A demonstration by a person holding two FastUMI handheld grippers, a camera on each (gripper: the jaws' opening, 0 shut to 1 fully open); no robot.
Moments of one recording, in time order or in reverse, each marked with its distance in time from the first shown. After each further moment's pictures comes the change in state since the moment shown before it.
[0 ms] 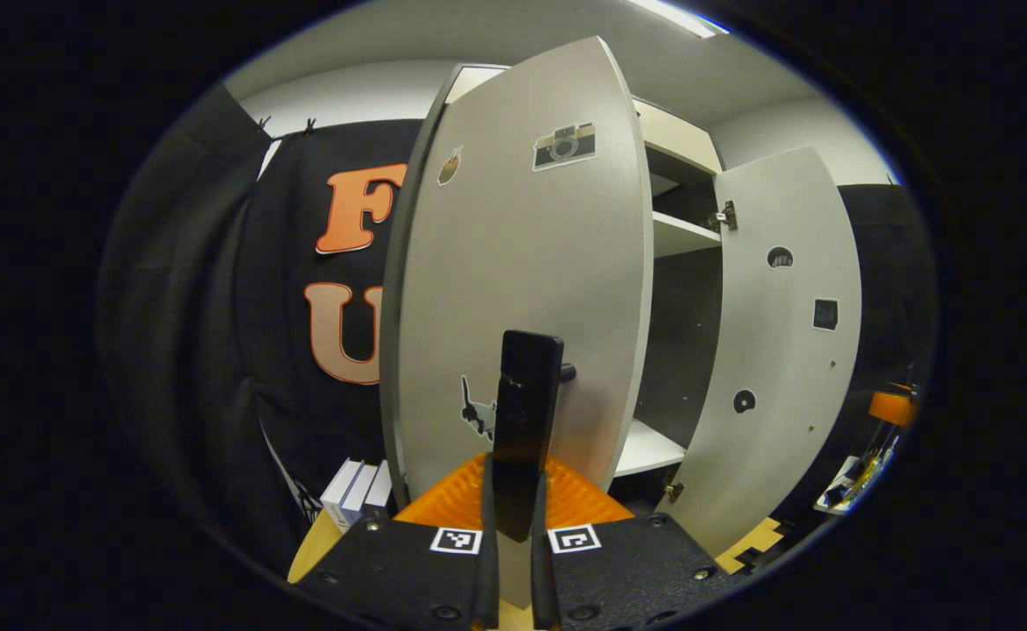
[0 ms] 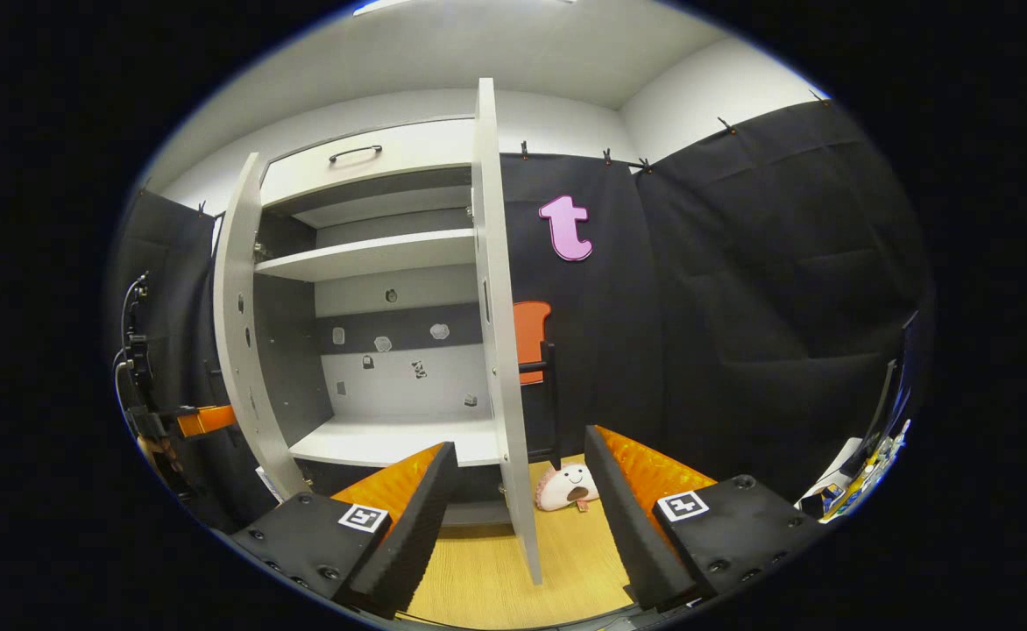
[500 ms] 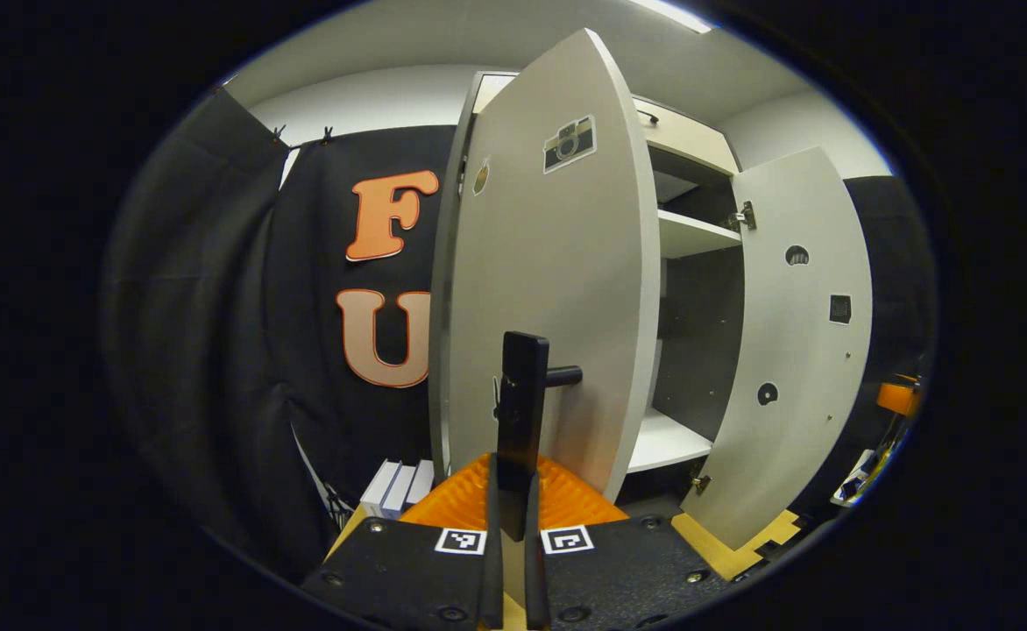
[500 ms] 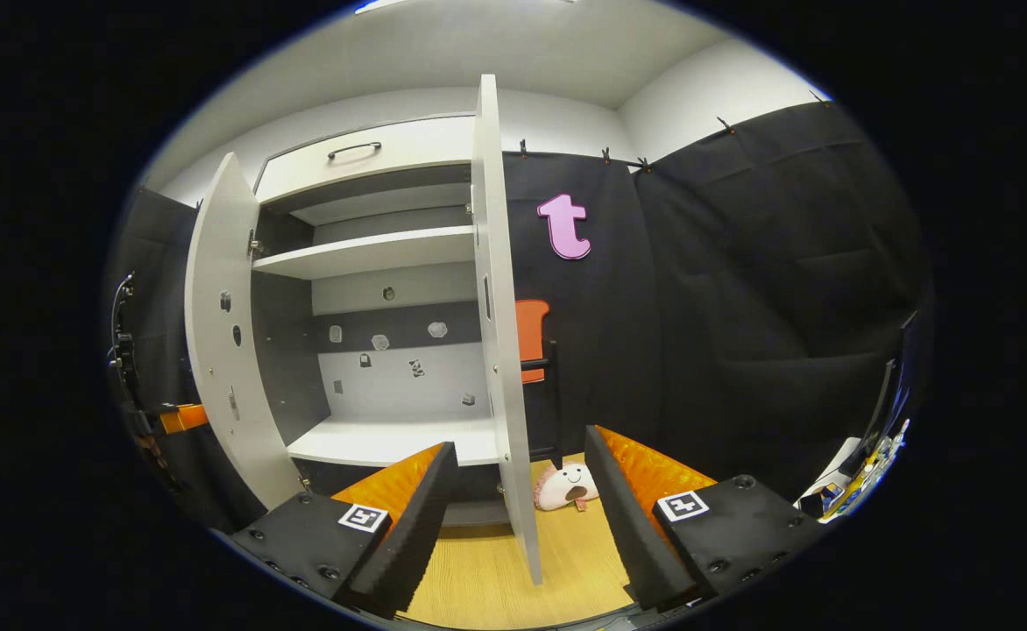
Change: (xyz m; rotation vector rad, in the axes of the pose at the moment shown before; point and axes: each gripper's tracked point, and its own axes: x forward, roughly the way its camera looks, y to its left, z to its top) left arm -0.022 0.050 0.005 0.039 -0.008 0.092; right arm 0.004 0.001 -0.002 -0.003 0.002 -0.016
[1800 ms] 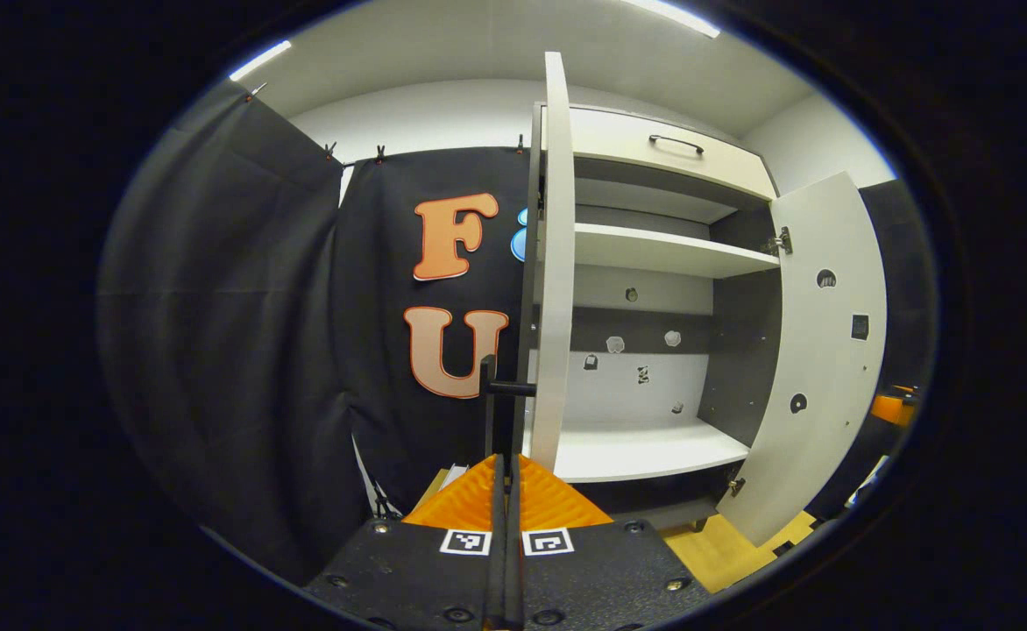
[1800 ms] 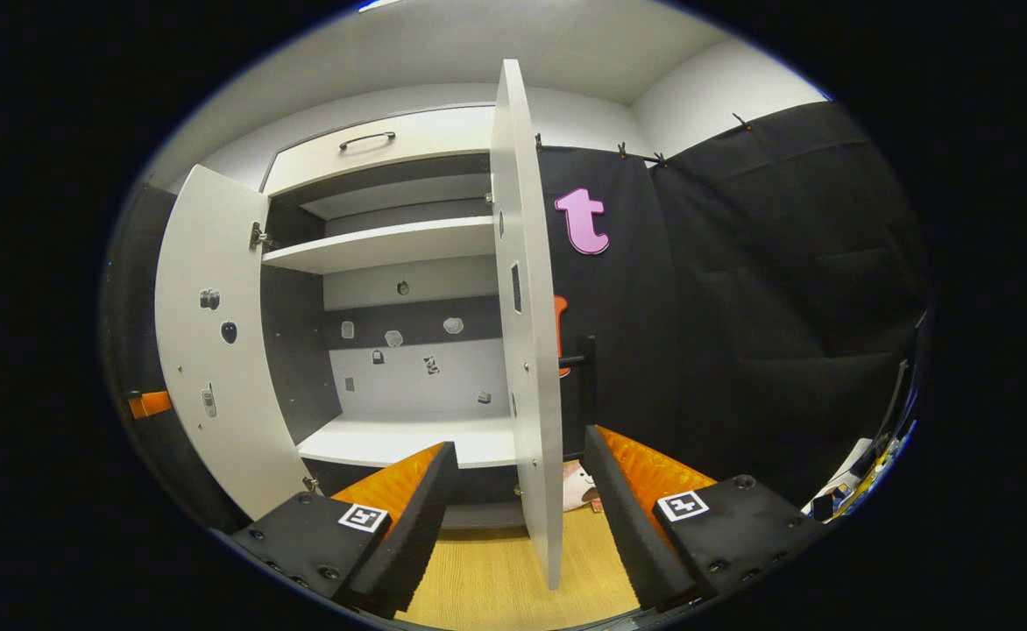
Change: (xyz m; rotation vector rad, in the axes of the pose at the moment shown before) left arm -0.072 0.049 0.028 -0.010 -0.042 0.138; right arm 0.021 0.020 -0.003 -0.006 0.013 0.052
